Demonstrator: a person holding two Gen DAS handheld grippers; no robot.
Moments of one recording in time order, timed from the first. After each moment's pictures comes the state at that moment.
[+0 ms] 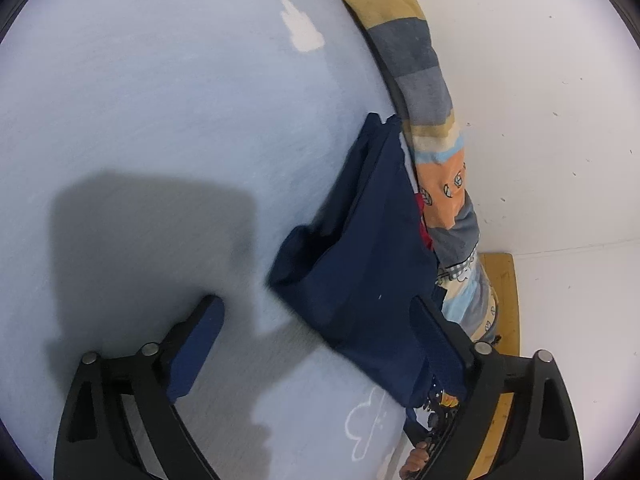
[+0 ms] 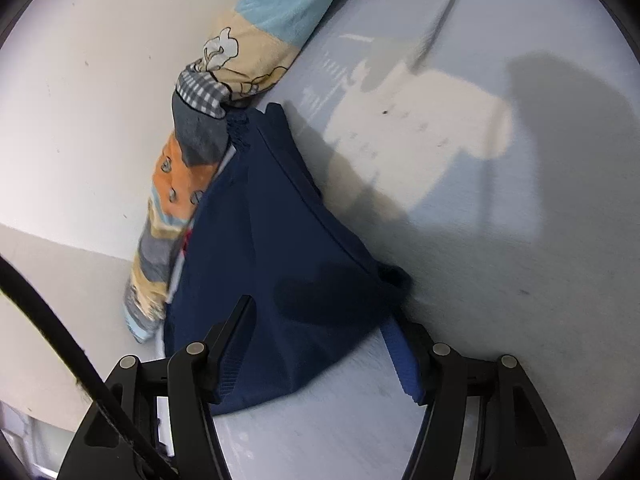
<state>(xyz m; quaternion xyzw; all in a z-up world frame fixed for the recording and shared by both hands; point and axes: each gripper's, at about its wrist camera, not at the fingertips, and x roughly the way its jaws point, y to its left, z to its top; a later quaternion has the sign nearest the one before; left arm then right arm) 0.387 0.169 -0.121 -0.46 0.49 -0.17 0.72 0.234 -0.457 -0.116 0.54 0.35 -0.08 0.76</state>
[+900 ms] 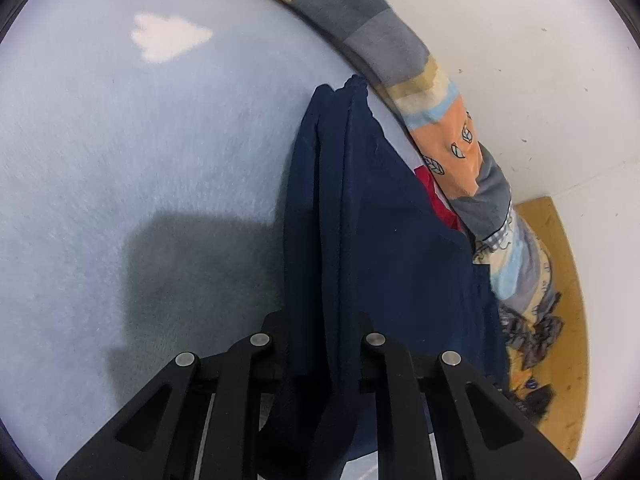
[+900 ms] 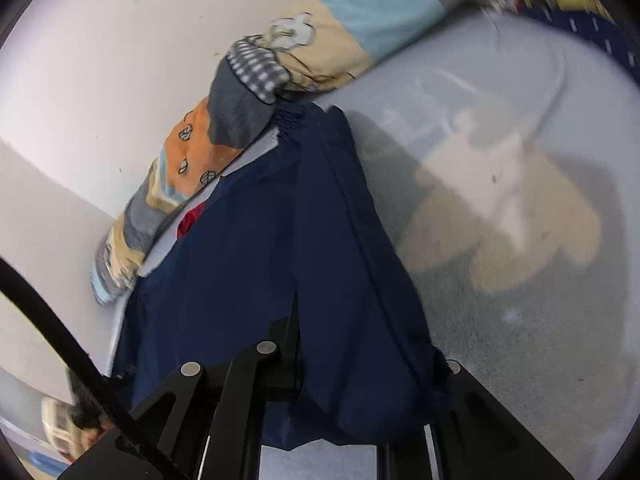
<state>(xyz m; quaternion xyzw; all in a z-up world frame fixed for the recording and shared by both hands) 0.446 0.083 -0.097 -0.30 0.50 -0.17 0.79 0.288 -0.427 -0.079 0.39 0.37 -0.08 0.84</state>
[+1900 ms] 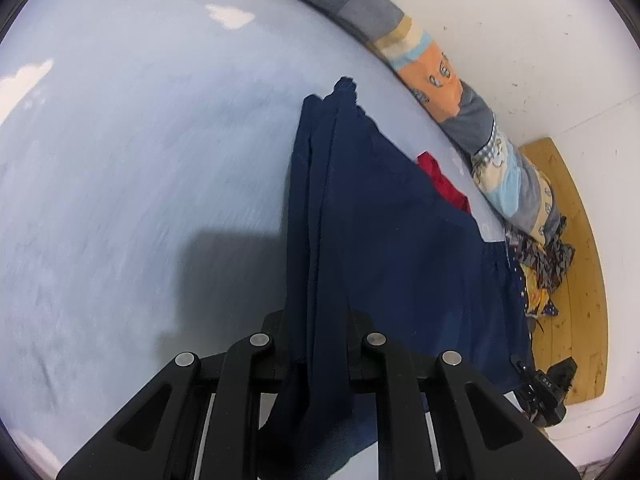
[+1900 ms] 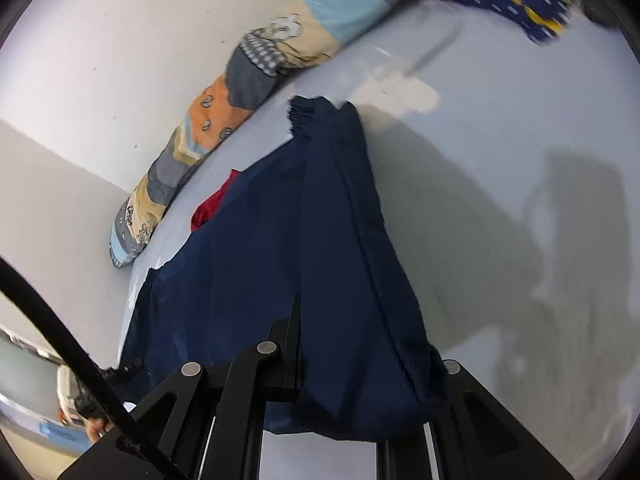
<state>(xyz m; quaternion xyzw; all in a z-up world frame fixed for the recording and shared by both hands) 0.275 0.133 -0.056 -0.24 0.54 -0.18 0.78 0.089 -0.384 -0.068 0.42 0.40 -0.07 0.81</state>
